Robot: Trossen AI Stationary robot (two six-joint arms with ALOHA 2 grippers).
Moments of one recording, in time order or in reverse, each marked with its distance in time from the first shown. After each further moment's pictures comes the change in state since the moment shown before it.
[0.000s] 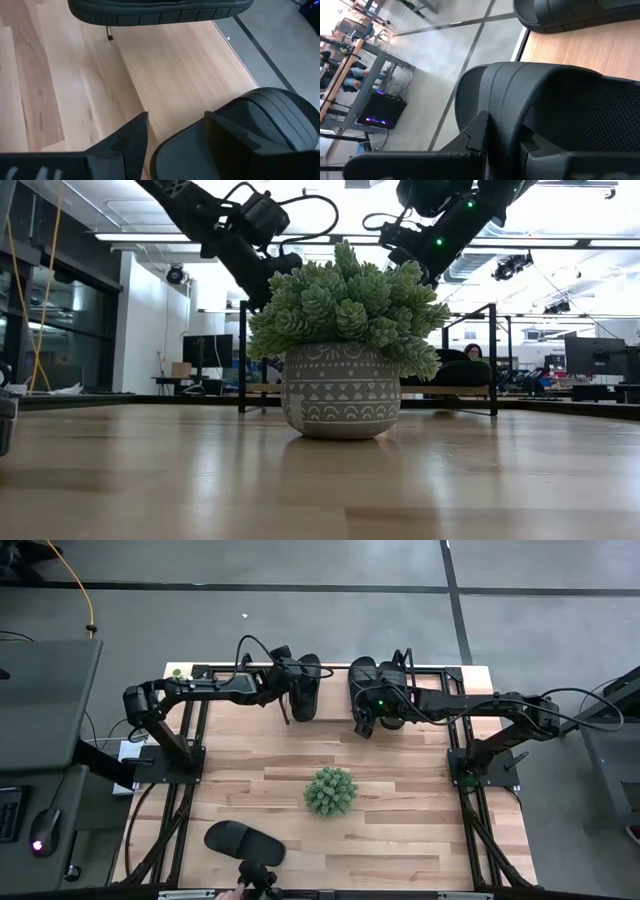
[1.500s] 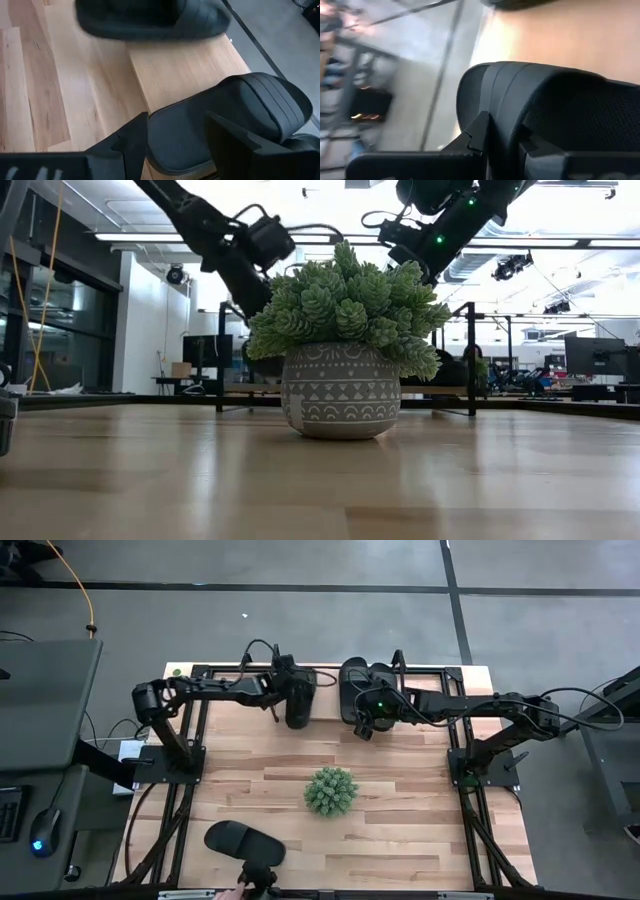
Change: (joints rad) left arm 0.001 0.061 -0.007 -0.066 0.016 0.043; right arm 0.018 0.000 0.000 0.004 0.000 0.000
